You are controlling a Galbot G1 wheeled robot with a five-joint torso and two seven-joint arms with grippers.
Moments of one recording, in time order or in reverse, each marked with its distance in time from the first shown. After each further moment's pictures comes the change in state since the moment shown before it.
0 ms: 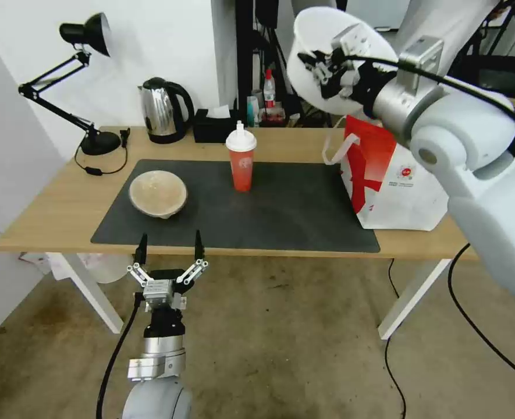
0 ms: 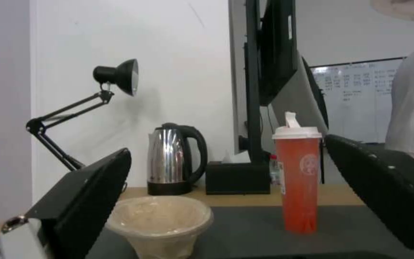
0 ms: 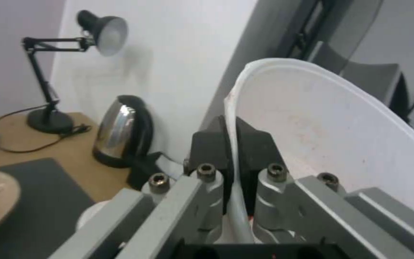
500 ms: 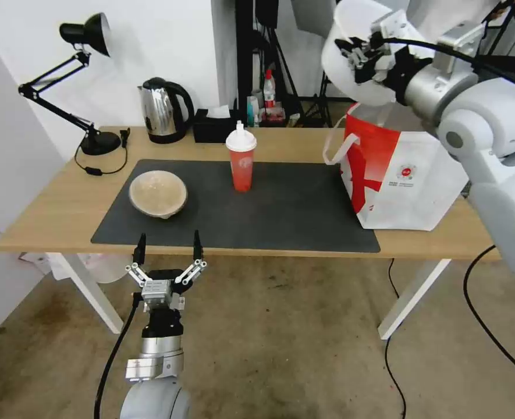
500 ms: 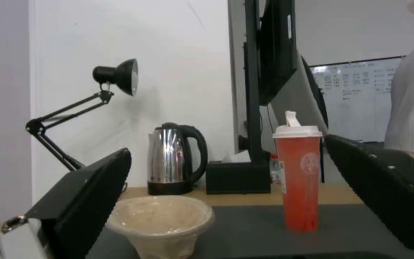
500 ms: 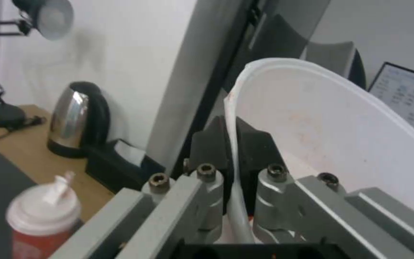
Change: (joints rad) left arm -0.001 0.009 -0.003 0.004 -0.005 -0.001 -0.001; right arm -0.072 -0.049 0.103 -0.061 -0.021 0.037 -0.028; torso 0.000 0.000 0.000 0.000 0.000
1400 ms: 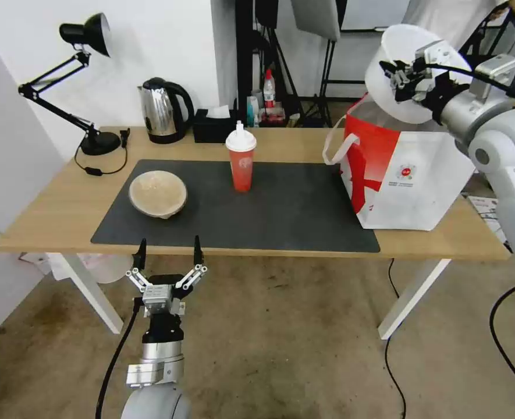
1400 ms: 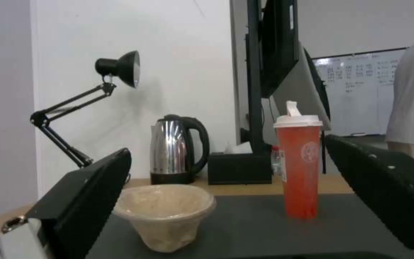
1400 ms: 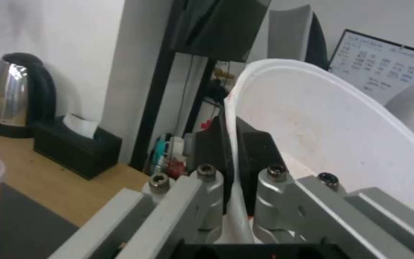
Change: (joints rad) left arm 0.032 -0.018 -0.002 -0.003 0.014 -0.001 0.001; right arm -0.158 -0.037 0.157 -0.080 -0.041 0.071 -0.041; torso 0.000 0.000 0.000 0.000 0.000
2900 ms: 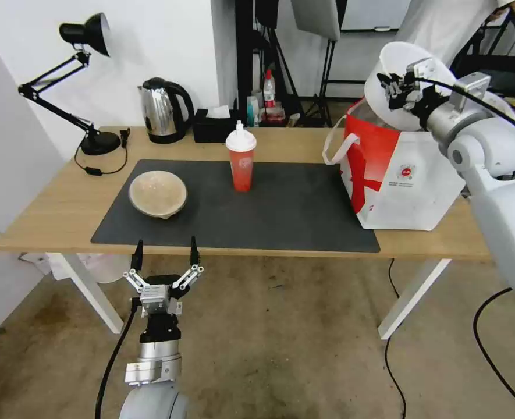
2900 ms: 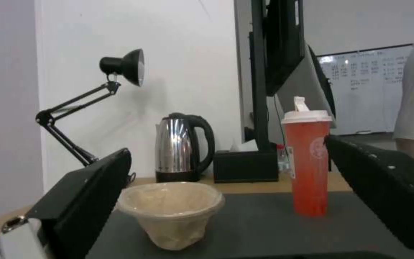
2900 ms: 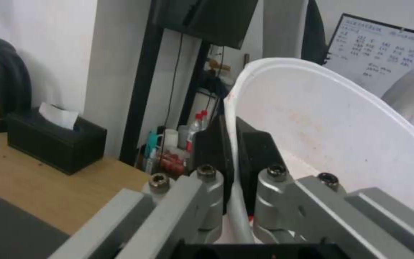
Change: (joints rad) left arm -0.021 0.003 -0.020 0.024 -0.007 -0.003 -0.001; right arm 0.040 0.084 -0.046 -0.187 -0.083 0.103 -0.047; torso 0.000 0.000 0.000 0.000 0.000
